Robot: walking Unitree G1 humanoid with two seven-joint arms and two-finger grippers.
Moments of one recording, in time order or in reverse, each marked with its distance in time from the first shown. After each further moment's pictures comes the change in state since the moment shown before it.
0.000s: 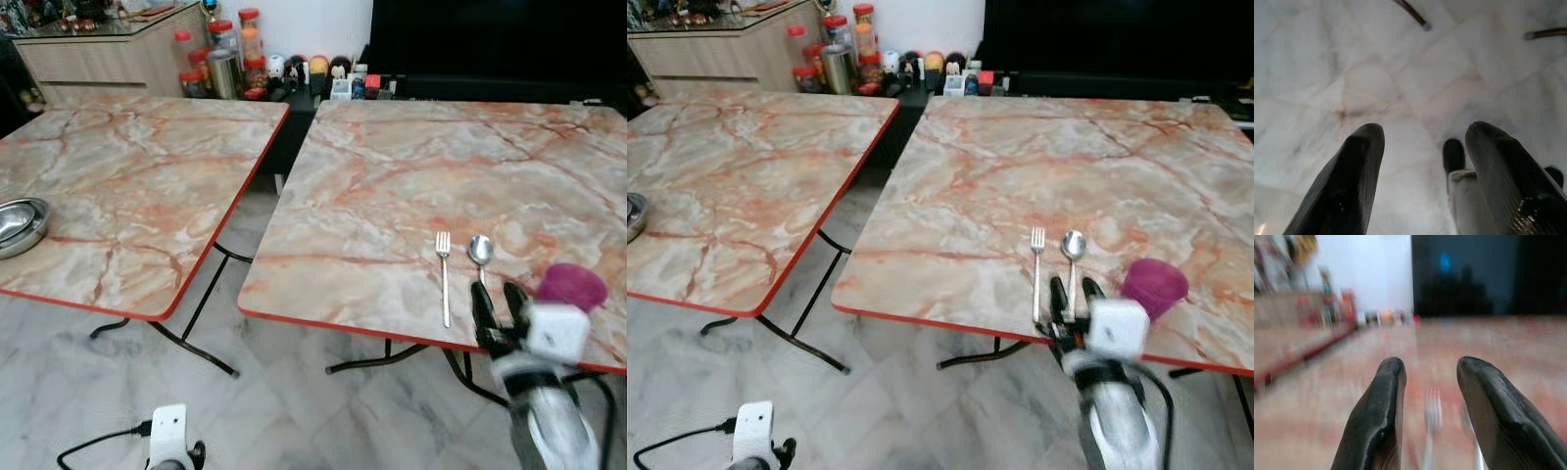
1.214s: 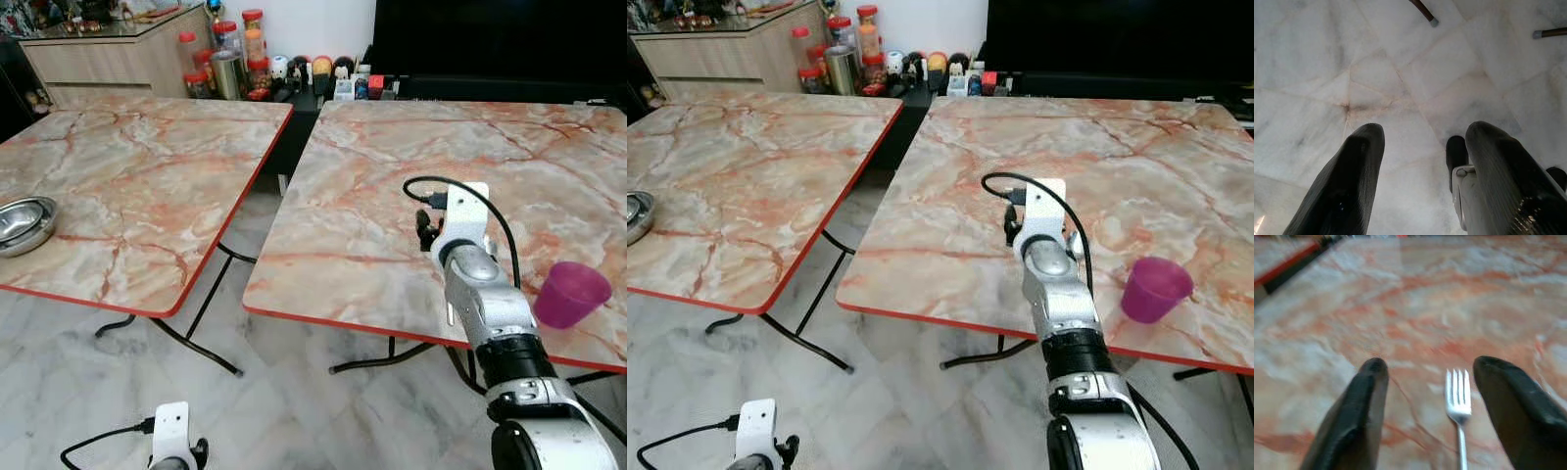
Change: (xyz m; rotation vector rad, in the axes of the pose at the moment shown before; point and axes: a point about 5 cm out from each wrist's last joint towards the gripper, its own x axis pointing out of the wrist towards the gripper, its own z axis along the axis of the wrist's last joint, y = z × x) left arm -0.001 0.003 -0.005 -0.004 0.013 0.007; right arm 0.085 0.014 -0.039 -0.031 0.493 -0.123
